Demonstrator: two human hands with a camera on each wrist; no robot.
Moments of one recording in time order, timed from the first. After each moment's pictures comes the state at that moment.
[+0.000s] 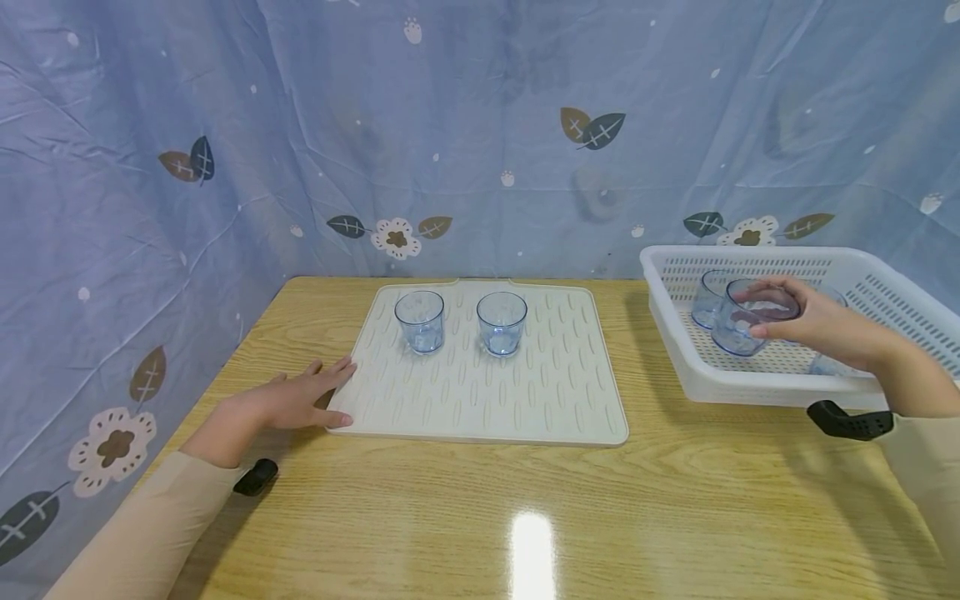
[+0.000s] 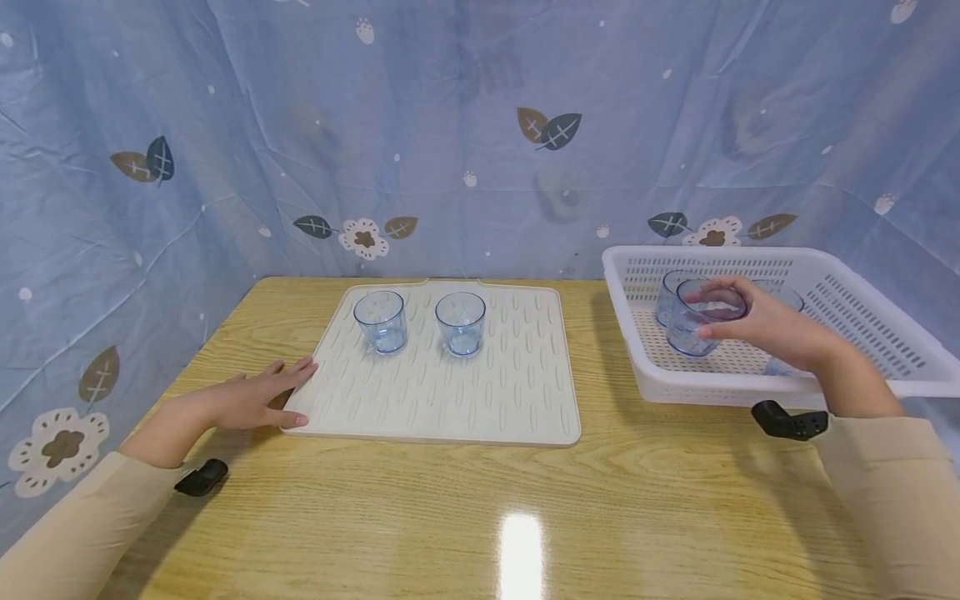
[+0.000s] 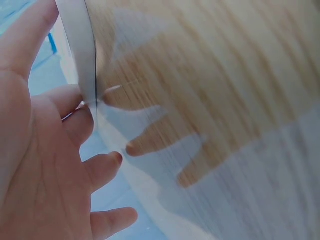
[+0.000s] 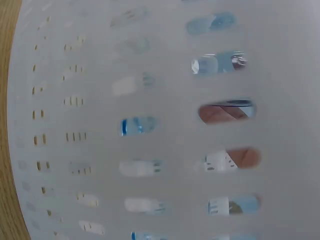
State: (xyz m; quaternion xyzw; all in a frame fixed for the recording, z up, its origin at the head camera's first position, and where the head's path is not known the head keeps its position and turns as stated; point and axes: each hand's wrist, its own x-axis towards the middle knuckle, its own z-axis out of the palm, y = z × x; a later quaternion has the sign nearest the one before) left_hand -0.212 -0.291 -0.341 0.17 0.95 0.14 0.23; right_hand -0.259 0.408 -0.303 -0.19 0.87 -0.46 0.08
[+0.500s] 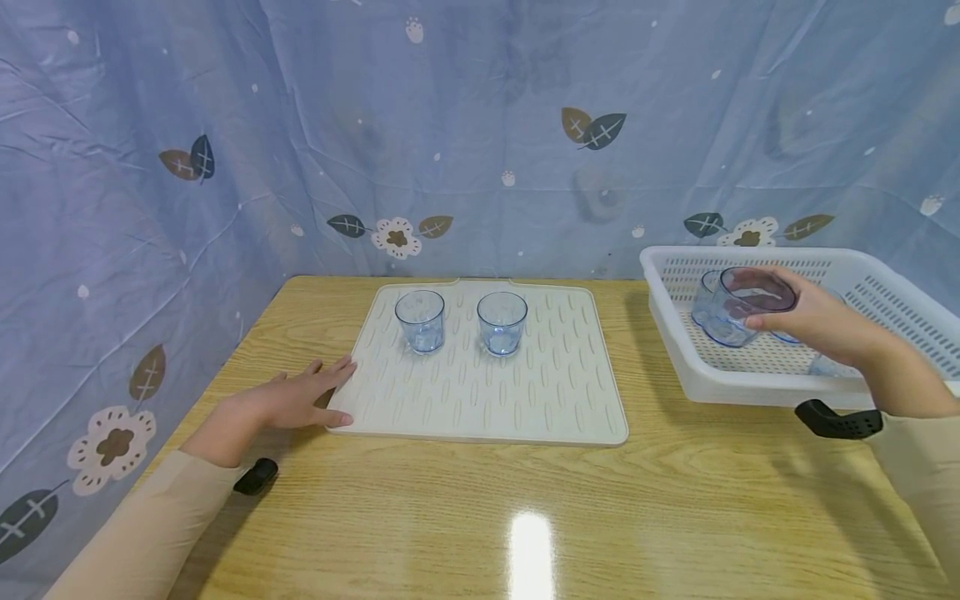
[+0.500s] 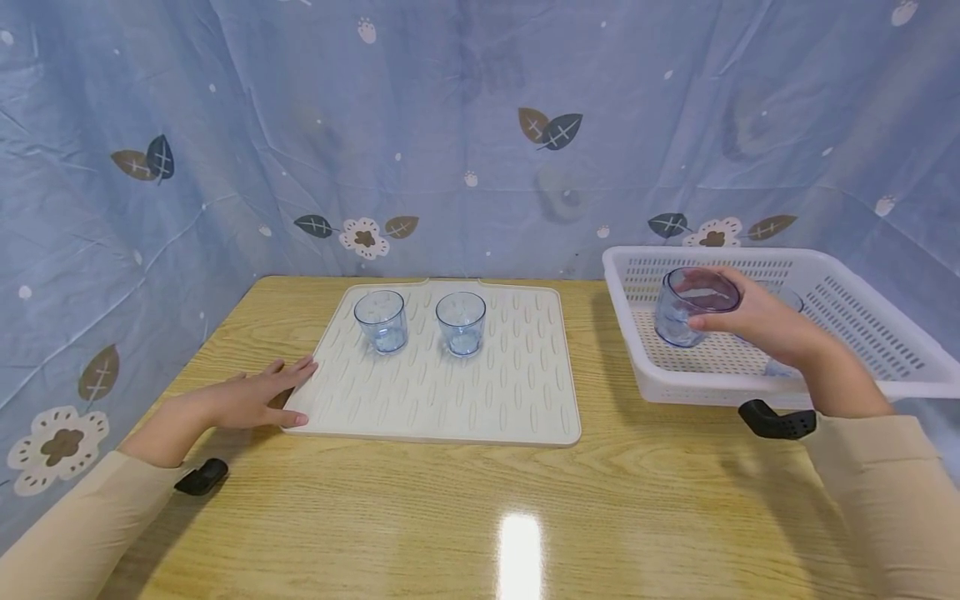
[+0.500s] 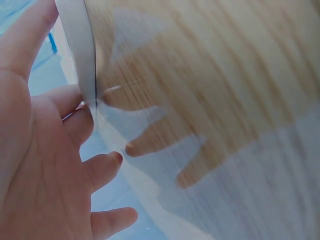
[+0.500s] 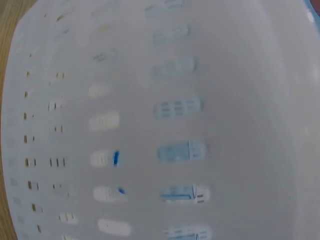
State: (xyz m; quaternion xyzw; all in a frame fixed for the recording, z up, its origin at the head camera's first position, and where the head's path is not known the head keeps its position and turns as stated) left_hand -0.215 -0.294 -0.344 0.17 0.95 0.15 0.23; right_hand -0.256 0.386 -0.294 -0.21 0.85 -0.48 0.04
